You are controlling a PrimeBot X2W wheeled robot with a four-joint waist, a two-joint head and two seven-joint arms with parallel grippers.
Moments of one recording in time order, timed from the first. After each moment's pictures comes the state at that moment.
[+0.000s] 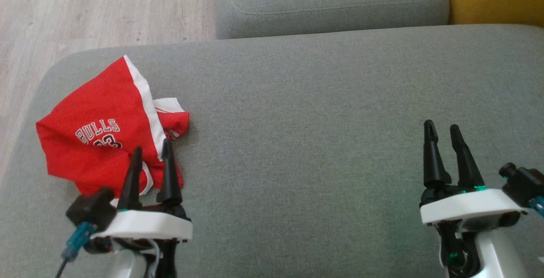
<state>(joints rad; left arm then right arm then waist) -0.05 0.12 -0.24 0.08 -0.60 0.06 -0.11 -0.04 -0.04 0.04 0.12 0.53 0.13 -0.11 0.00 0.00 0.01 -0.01</state>
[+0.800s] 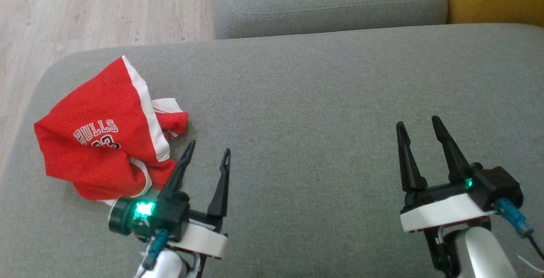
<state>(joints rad) -0.14 0.22 -0.52 0.14 -0.26 0.20 -0.17 -0.04 -0.04 0.09 0.10 0.15 0.13 -0.17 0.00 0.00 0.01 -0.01</state>
